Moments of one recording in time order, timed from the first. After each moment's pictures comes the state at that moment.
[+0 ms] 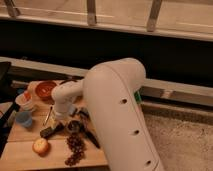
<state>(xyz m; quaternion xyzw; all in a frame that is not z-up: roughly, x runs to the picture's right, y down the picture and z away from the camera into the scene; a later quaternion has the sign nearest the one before) -0.260 0.197 0.827 -0.45 0.05 0.47 0.76</state>
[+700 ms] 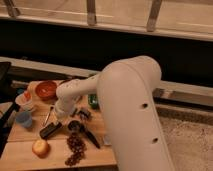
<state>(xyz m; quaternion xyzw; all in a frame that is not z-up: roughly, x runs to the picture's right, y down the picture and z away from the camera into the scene) -0.245 0.156 0.798 -0.43 -0.01 0.49 0.76</state>
